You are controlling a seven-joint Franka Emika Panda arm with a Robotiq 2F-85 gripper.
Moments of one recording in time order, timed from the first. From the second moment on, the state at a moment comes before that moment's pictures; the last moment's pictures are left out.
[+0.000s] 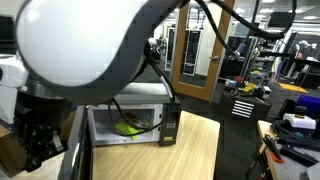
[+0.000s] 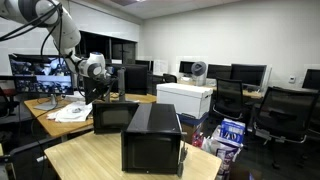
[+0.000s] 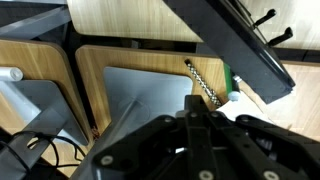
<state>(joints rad) 0.19 0.67 0.30 -1.74 -0.04 2.71 -1.14</state>
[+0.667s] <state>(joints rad) 0.14 0.71 0.19 -1.78 -0.10 2.73 -1.12</state>
